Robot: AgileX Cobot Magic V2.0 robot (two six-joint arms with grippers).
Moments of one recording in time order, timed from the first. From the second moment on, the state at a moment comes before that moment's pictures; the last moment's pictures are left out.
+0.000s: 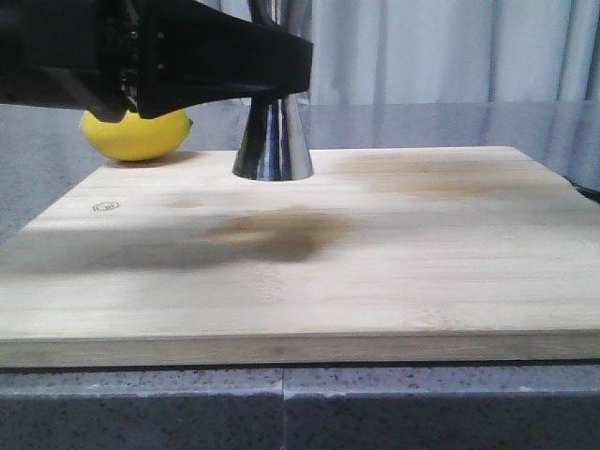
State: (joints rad) left arm -0.43 1.55 -0.71 1.29 -1.15 -0.89; right arm 0.41 1.25 -1.00 -1.20 -0.34 0.27
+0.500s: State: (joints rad) left arm -0.43 1.55 -0.71 1.29 -1.15 -0.89; right arm 0.17 1.32 -0.88 -0.88 -0.53 0.29
